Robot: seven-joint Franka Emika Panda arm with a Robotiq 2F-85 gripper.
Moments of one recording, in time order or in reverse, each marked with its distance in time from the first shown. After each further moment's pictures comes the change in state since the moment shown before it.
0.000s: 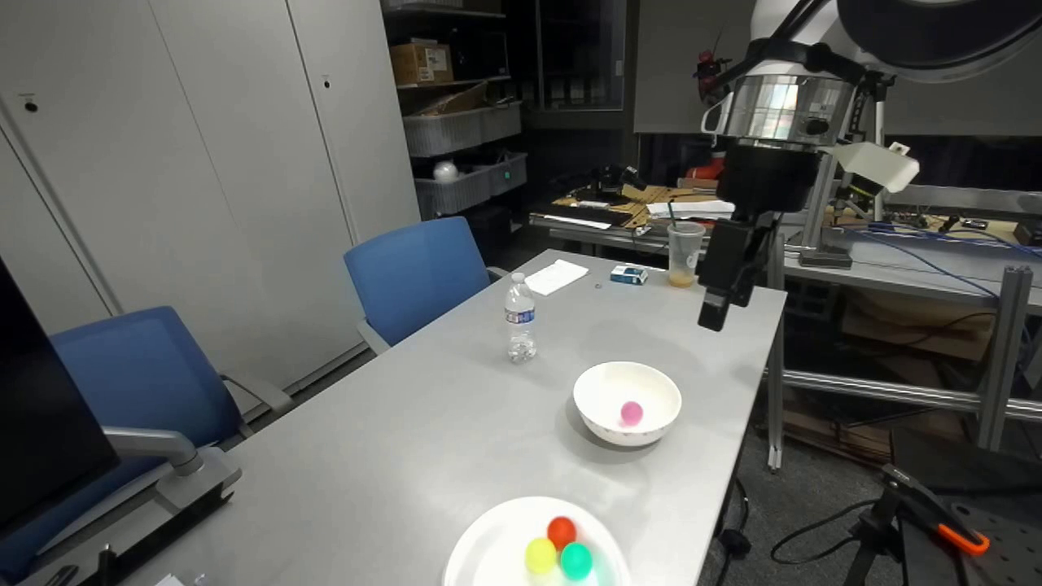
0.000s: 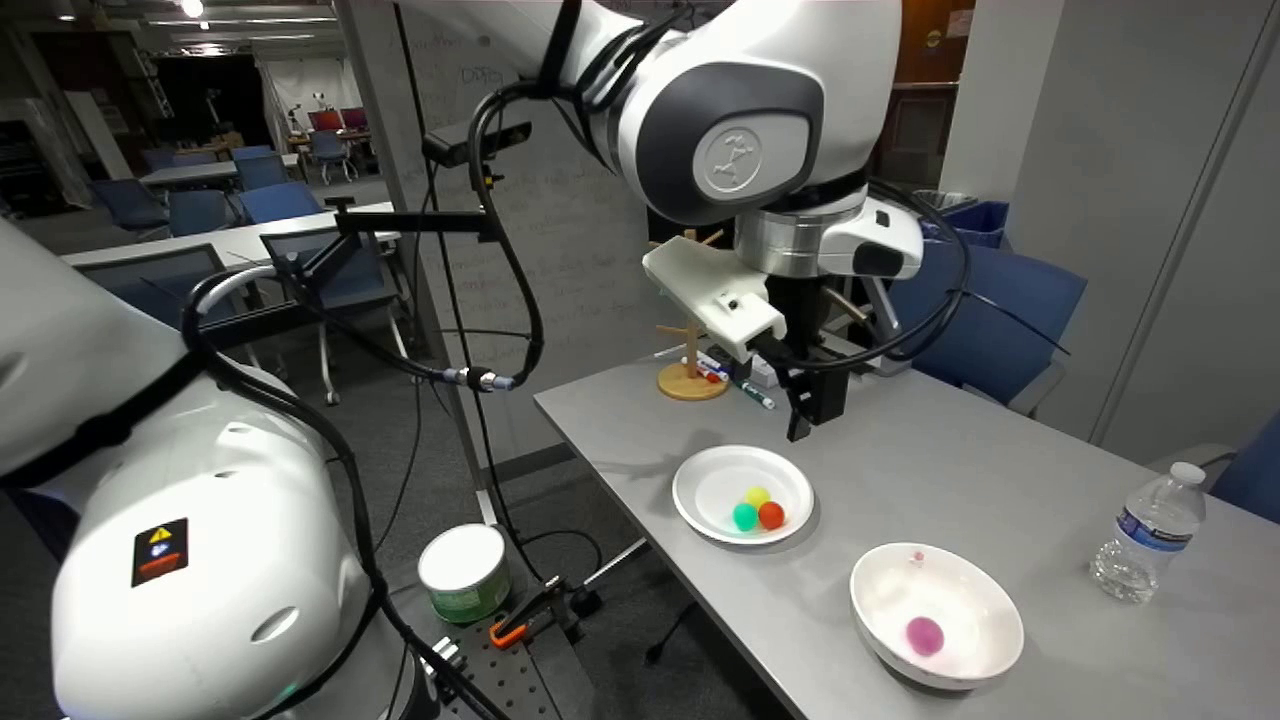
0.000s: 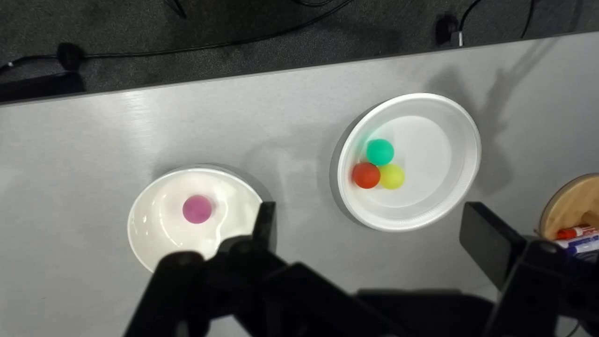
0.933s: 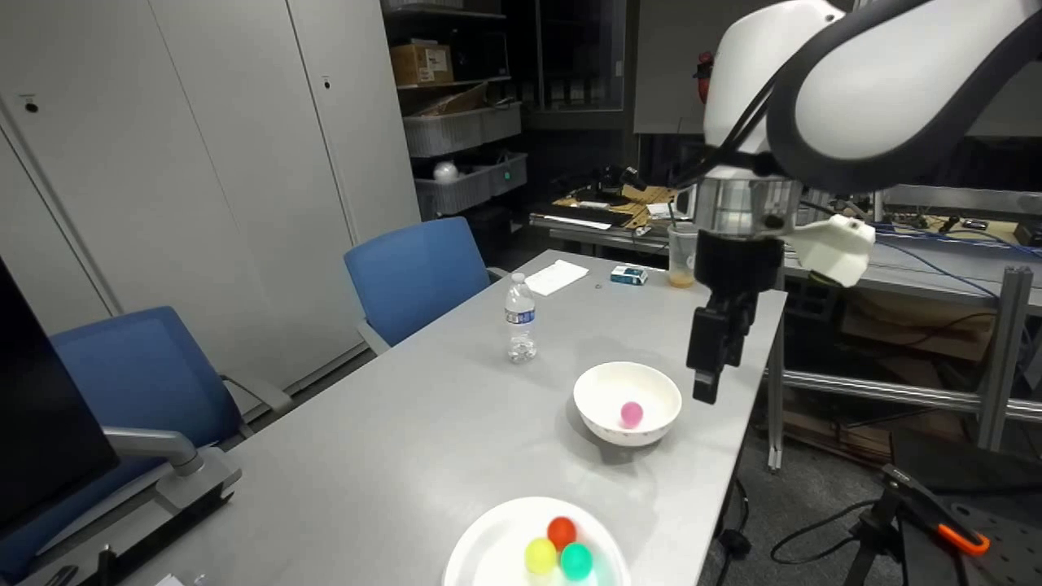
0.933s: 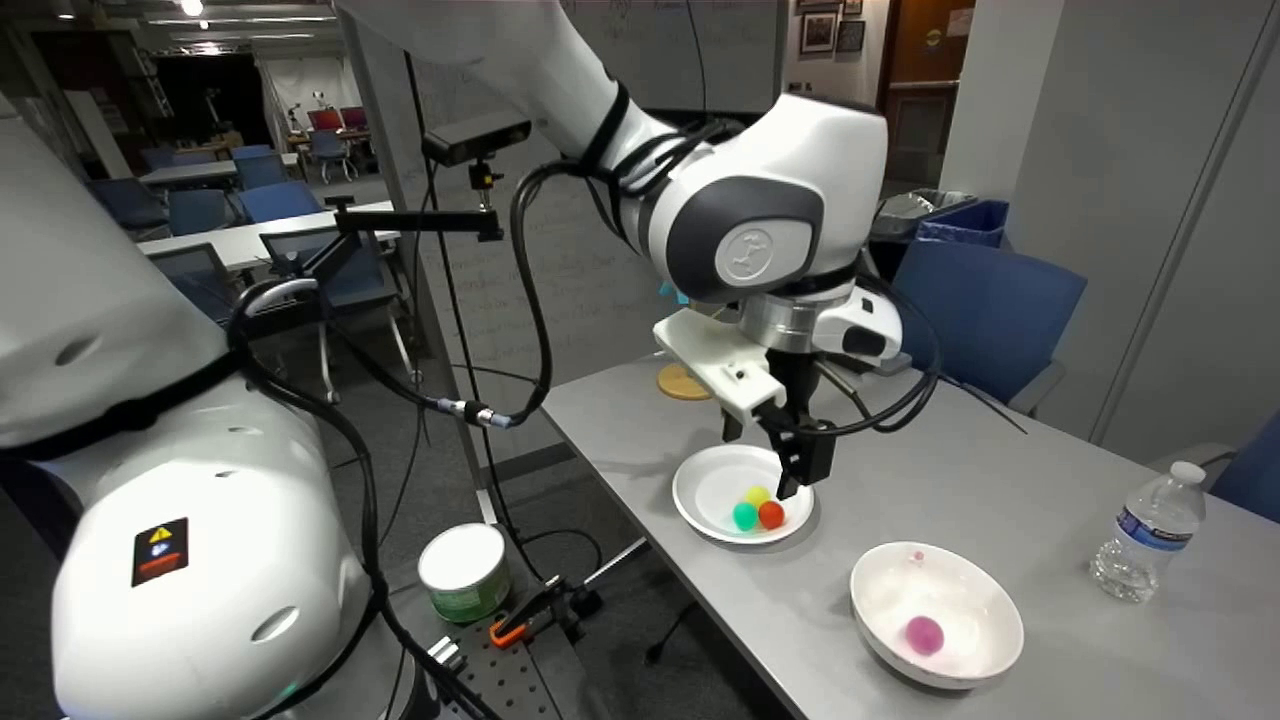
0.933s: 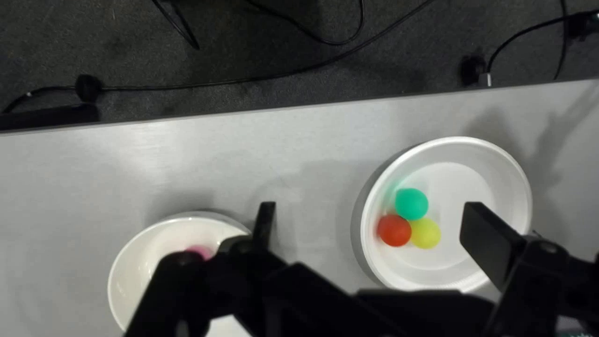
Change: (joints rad) arm 0.000 0.205 0.040 -0.009 -0.015 0.101 -0.006
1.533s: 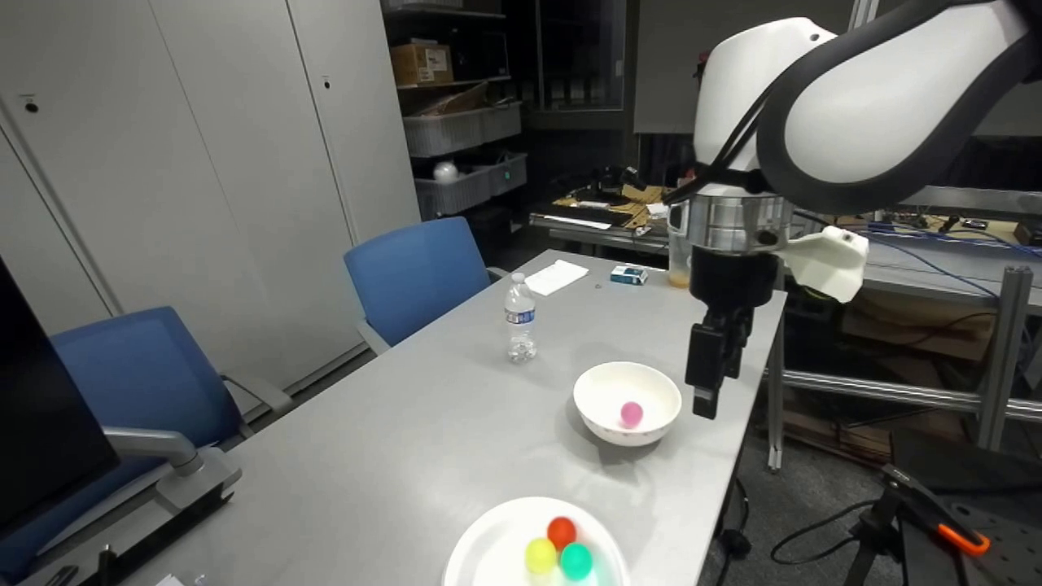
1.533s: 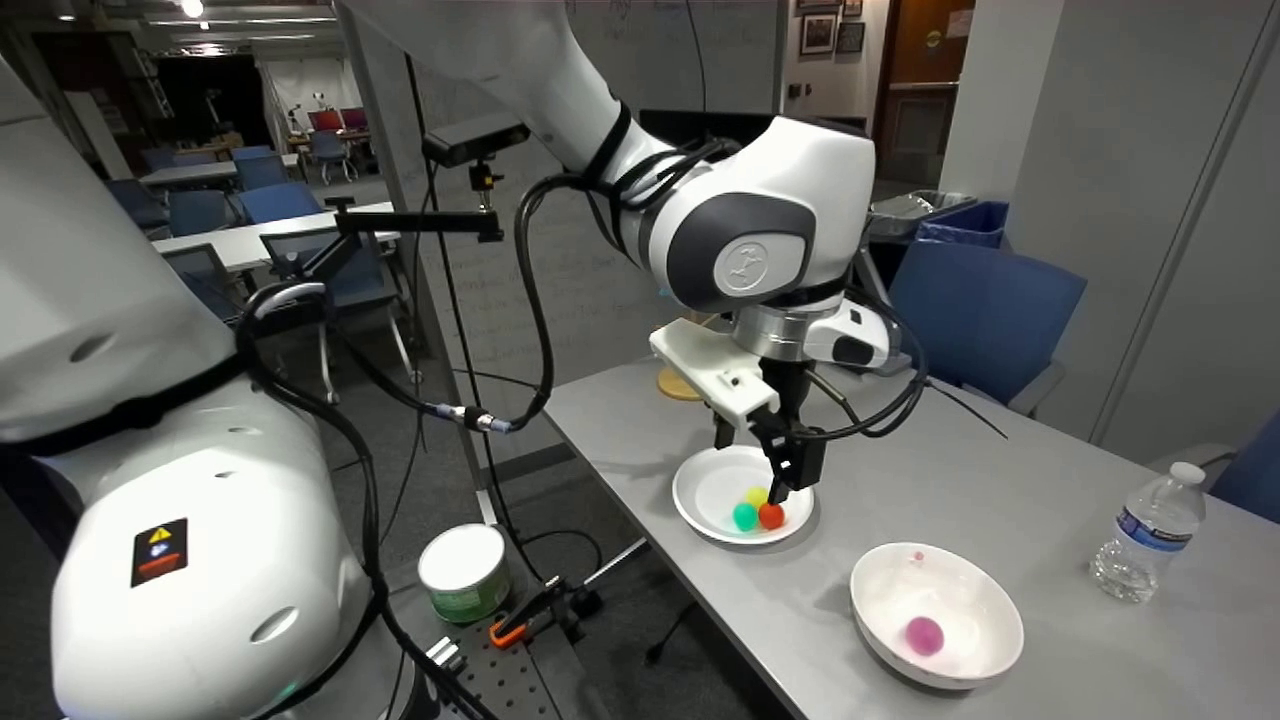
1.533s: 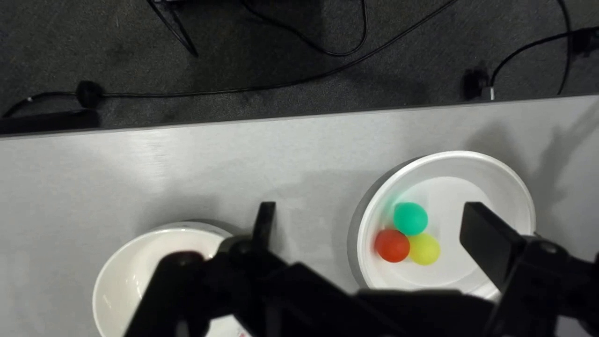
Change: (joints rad) arm -0.002 0.026 0.027 0.002 0.001 0.002 0.001
